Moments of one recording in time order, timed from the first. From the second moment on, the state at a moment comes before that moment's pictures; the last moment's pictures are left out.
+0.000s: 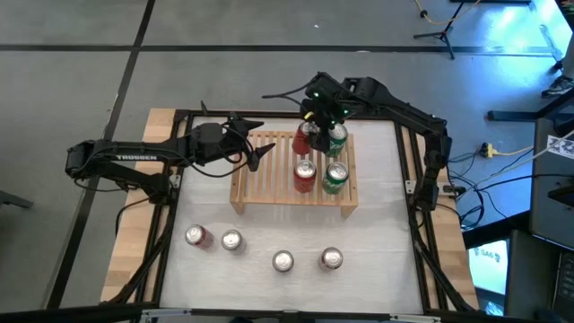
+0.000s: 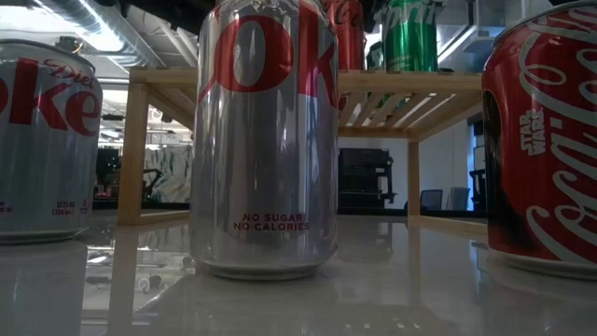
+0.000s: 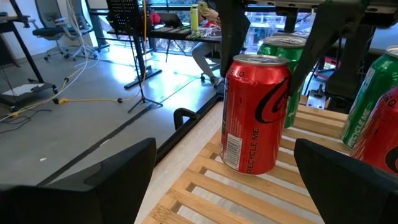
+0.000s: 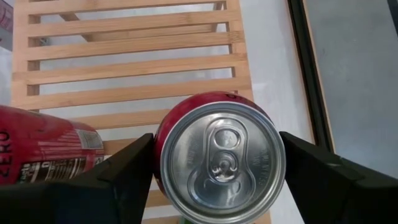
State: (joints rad) left arm 0.20 1.13 0.81 0.14 -0.32 -0.05; right arm -0.35 1.86 2.13 -1.28 -0.12 -0.24
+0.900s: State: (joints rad) left arm 0.20 1.13 0.81 0.14 -0.32 -0.05; right arm -0.35 1.86 2.14 -1.29 -0.13 -0.24
